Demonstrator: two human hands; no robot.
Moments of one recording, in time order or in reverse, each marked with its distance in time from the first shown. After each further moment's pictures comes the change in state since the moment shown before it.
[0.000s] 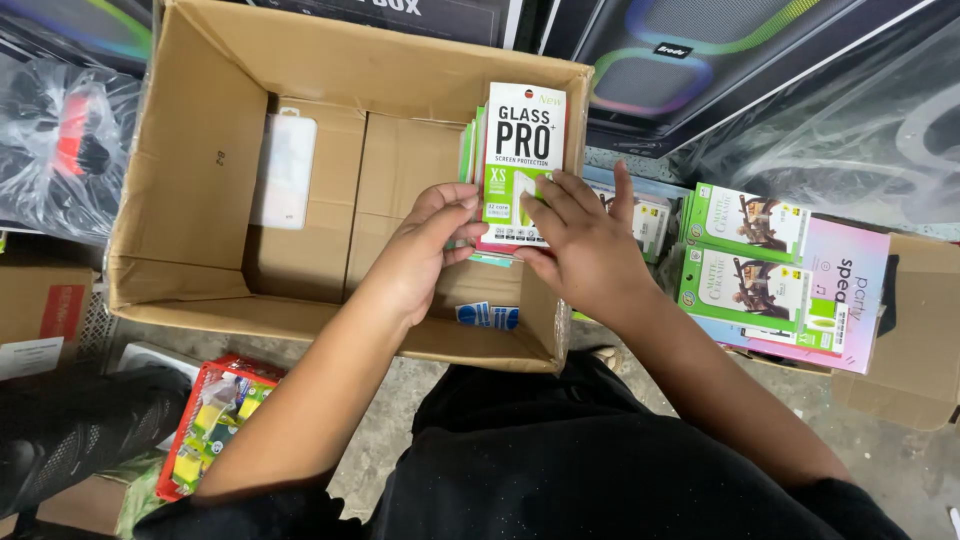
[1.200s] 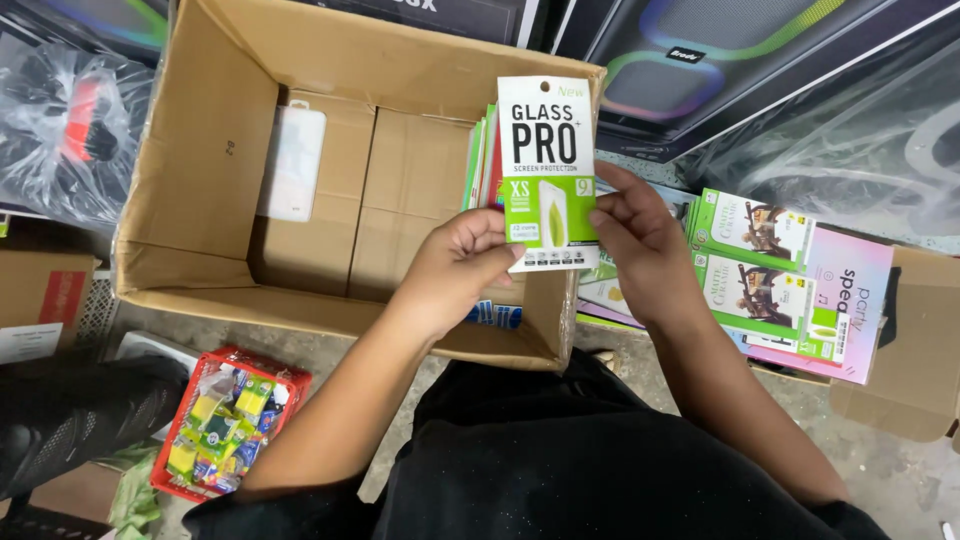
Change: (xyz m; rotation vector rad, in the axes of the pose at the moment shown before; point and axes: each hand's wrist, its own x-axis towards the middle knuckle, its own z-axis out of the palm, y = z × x) left_hand -0.013 -0.024 0.020 -0.022 -0.143 0.126; right_hand -0.012 0.012 -0.019 1.454 0.139 0.510
